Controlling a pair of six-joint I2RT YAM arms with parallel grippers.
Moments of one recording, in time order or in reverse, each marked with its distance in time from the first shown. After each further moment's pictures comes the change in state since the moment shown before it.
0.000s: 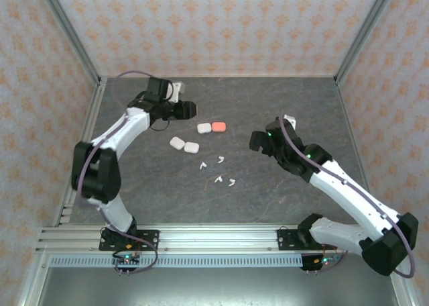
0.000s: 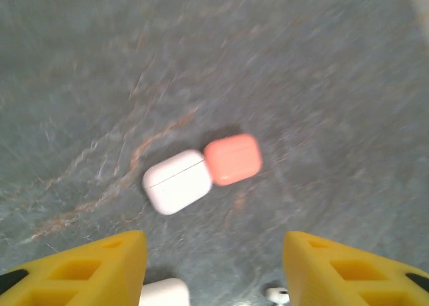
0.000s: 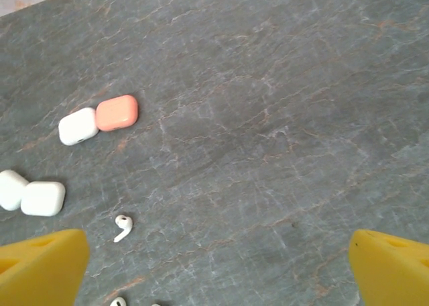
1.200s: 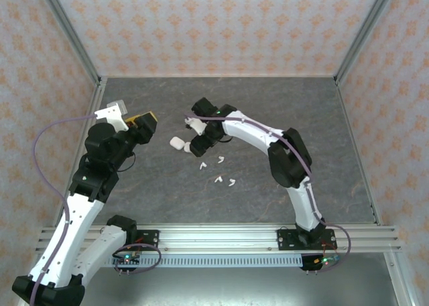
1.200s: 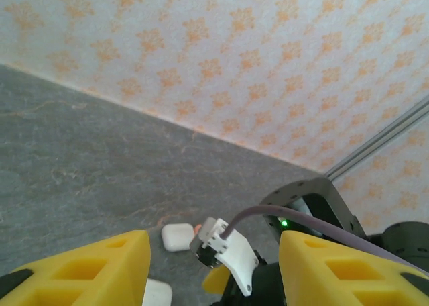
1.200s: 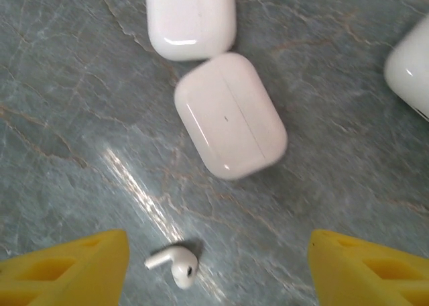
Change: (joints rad) left arm 0.000 -0.927 -0.444 0.043 -0.364 -0.246; right arm 0.158 1.110 0.880 -0.178 -0.502 -0.757
